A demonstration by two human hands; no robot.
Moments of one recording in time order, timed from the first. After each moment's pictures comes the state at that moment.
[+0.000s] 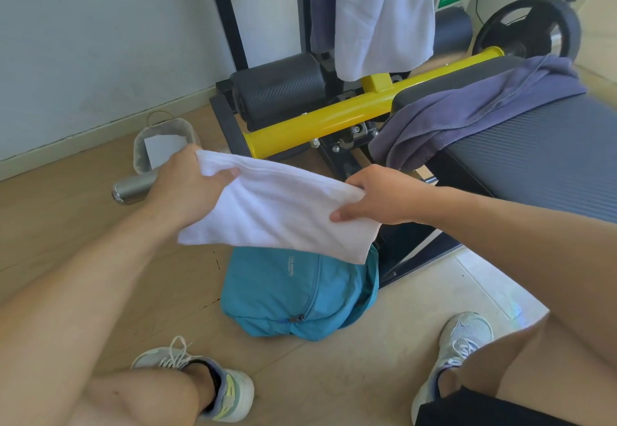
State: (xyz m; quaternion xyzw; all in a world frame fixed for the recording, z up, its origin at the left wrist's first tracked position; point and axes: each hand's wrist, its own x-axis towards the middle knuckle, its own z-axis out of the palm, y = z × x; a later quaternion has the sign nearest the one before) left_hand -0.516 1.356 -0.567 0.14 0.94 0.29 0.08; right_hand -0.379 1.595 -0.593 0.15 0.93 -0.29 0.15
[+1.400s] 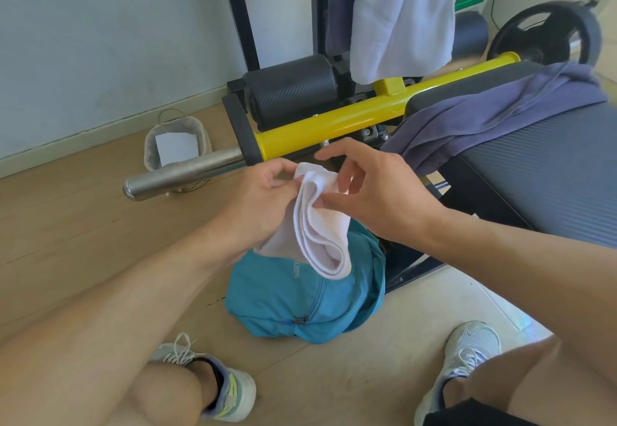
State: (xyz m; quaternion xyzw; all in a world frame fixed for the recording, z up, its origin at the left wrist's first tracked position) left_hand -0.458 1.390 -0.563 0.21 0.80 0.50 0.26; right_hand -0.367 1.558 -0.570 0.10 0.93 -0.35 -0.09
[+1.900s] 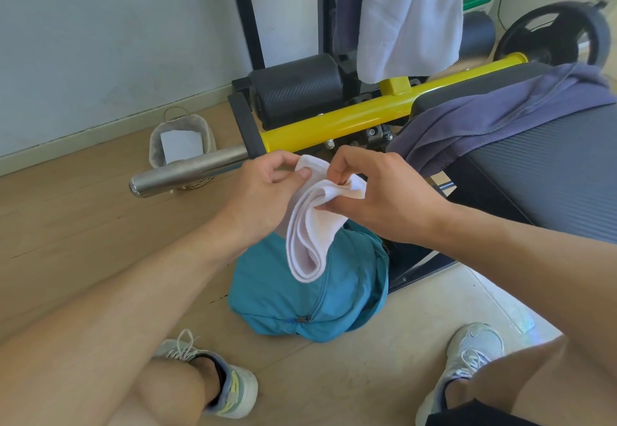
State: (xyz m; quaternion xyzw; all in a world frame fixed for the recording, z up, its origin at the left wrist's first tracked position) left_hand -0.460 1.388 -0.562 0.22 0.81 0.51 0.21; right_hand -0.367 1.560 -0.568 0.02 0.92 -0.37 -0.09
